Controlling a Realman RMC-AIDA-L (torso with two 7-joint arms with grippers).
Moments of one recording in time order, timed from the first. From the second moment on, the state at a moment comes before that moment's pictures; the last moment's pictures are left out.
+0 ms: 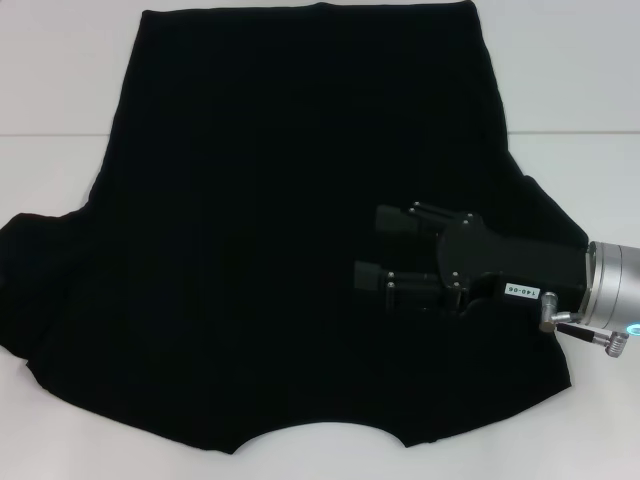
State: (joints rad) left arm -0.46 -2.07 0.34 0.88 2.43 1.12 -2.16; right arm 0.66 2.09 -0.70 -0.40 -1.81 -1.57 1.17
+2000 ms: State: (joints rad) left arm -0.57 -2.14 0.54 0.77 2.11 1.50 -1.83; right arm 0.64 2.07 -0.69 -0.42 -1.78 -1.54 1.27
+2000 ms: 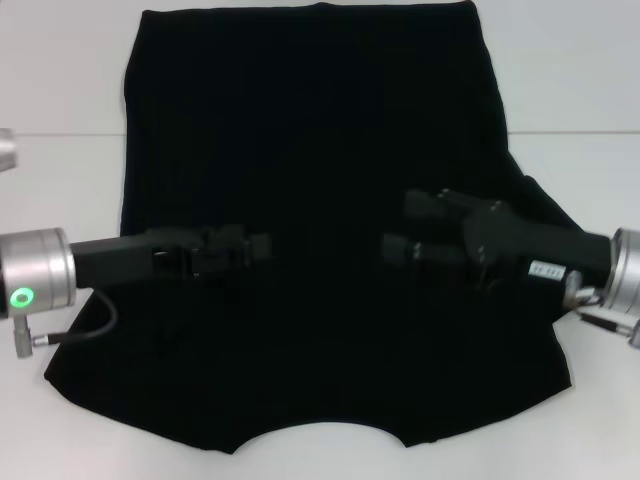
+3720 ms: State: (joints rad) left arm -0.51 -2.15 0.73 0.62 2.07 1.64 -1.15; right arm 0.64 1.92 -0.70 -0.54 -2.30 -1.12 2.28
